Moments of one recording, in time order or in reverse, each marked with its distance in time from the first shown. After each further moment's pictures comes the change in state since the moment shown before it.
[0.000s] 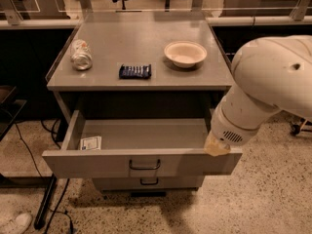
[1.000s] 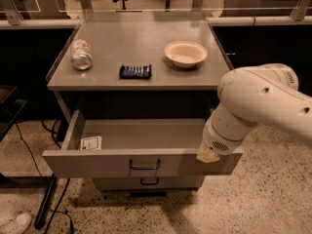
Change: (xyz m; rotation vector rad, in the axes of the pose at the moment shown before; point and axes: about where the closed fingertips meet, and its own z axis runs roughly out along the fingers) arm 0.002 -0.009 0.062 -0.014 -0.003 0.034
